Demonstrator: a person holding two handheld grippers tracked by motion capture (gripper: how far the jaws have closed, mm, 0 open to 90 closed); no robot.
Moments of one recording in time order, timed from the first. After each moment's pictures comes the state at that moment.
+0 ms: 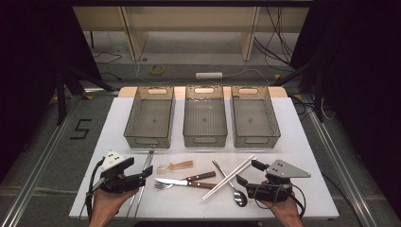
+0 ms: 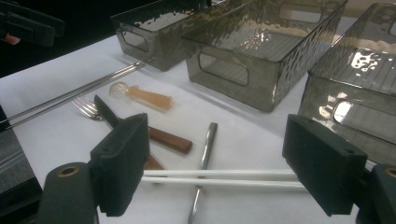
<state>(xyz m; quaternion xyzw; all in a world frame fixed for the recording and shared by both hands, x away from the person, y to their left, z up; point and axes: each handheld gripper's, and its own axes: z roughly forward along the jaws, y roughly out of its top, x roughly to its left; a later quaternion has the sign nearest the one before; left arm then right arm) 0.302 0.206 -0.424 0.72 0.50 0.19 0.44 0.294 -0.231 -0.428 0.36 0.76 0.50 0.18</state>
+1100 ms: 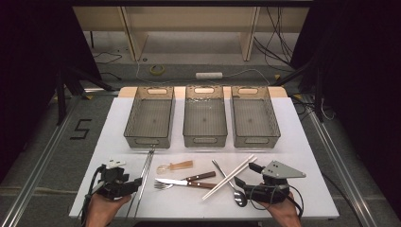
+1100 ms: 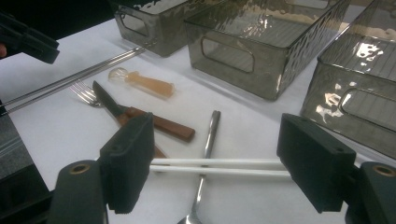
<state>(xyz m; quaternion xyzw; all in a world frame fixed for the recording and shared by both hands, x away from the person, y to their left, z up) 0.304 0.218 -0.449 0.74 0.59 0.14 0.29 0.292 -0.225 -0.430 0.36 0.78 0.48 0.18</state>
